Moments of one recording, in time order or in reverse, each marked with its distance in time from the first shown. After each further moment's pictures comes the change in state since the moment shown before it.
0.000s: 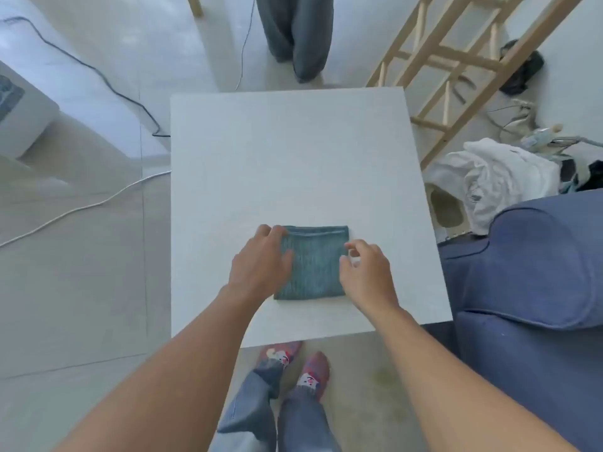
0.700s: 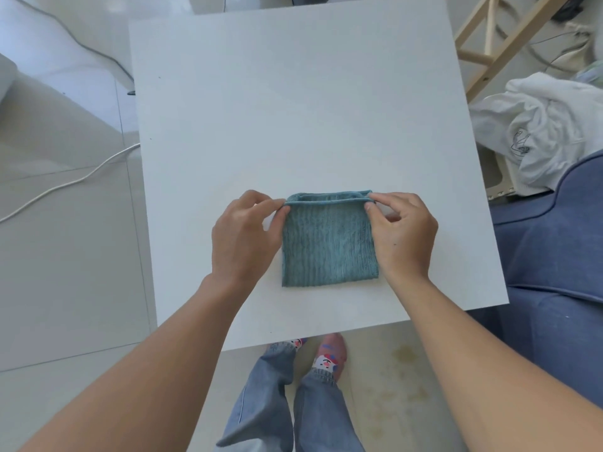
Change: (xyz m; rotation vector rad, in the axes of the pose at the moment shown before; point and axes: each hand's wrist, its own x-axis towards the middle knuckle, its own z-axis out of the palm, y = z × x) left_hand 0.037 -0.057 0.050 -0.101 0.421 0.127; right_hand 0.062 0.040 0.052 0.247 0.427 -0.066
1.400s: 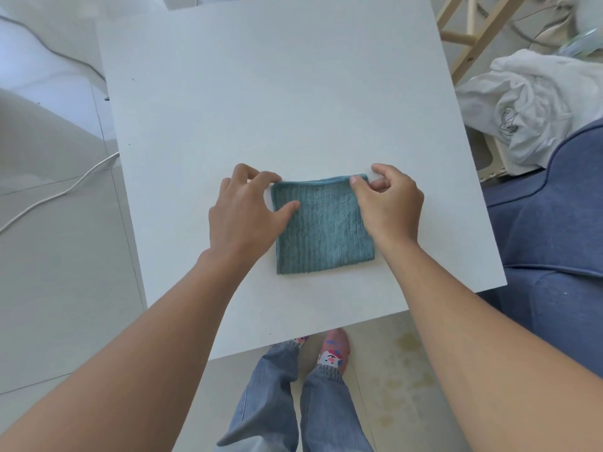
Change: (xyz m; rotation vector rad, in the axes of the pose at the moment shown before) left_hand 0.033 0.013 0.002 0.119 -0.233 -0.093; right_hand 0.022 -0.011 0.013 -0.016 -0.036 0.168
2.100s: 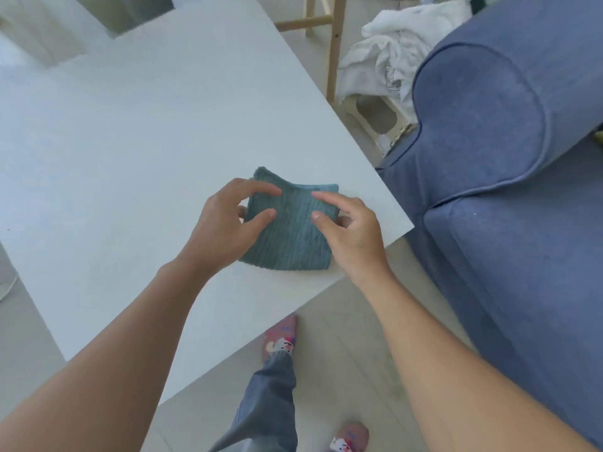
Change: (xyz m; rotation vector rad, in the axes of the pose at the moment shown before) left_hand -0.015 0.100 0.026 -0.393 -0.413 0.330; right_hand -0.044 0.078 -0.084 0.347 -0.020 0.071
